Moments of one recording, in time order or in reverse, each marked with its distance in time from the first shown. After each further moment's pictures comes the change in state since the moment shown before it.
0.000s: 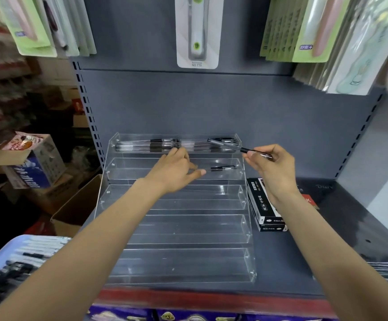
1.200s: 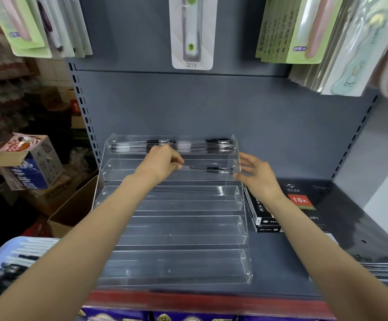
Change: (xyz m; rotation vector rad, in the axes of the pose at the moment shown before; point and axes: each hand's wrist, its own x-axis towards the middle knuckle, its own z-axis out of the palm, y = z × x) left_hand 0.005 -0.015 -0.010 -0.312 0.113 -0.232; right_hand 0.009 0.023 -0.007 -0.627 -0.278 0.026
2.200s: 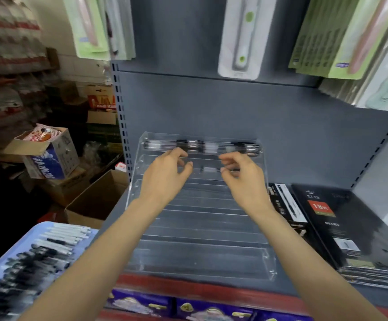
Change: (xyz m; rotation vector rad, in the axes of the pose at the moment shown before) left_hand -0.073 -0.022 -0.022 -0.095 0.371 0.011; right_hand -0.040 -0.065 0.076 -0.221 0.089 -0.321
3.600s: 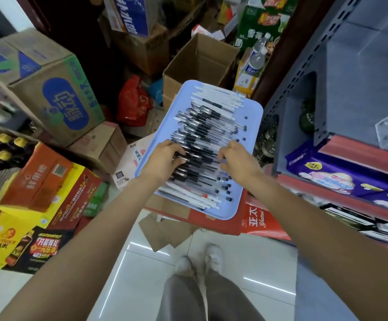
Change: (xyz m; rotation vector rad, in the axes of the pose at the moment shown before) left_hand -0.272 -0.444 -0.157 0.009 -0.534 -0.451; right_hand -0.206 -0.118 0.442 -0.574 -0.981 0.011
